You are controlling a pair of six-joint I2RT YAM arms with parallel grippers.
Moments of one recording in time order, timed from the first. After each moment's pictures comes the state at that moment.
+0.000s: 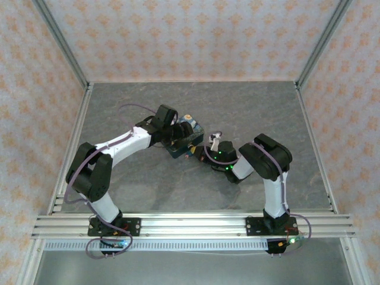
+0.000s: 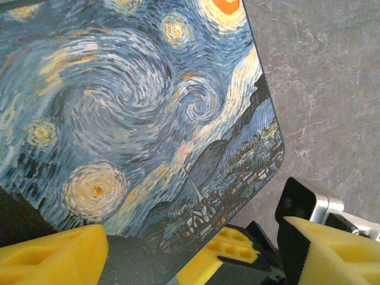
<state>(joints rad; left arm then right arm) -0.48 1.68 1.14 -0.35 0.18 -0.88 0.60 2.01 0.55 1.17 -0.39 1.01</state>
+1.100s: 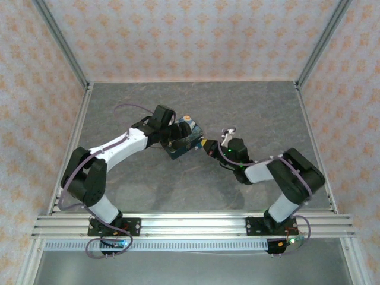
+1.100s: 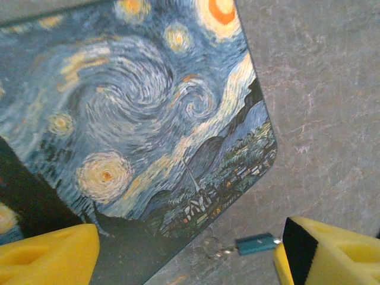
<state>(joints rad) -0.48 1.61 1.13 -0.40 0.16 -0.87 0.57 1.59 0.44 0.87 -0.24 0.99</state>
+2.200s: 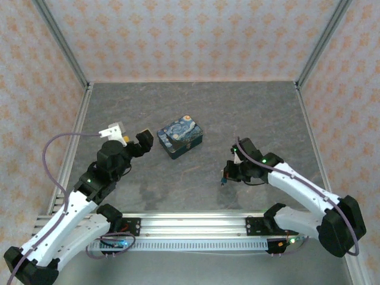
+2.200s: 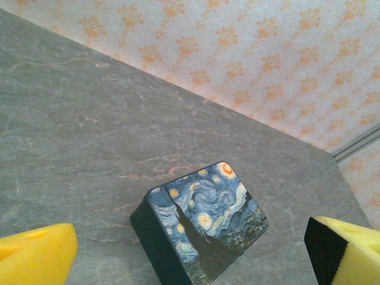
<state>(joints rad) -0.48 0.66 0.64 -0.31 -0.32 -0.64 0.59 1.09 0.69 -0.73 -0.28 0.71</state>
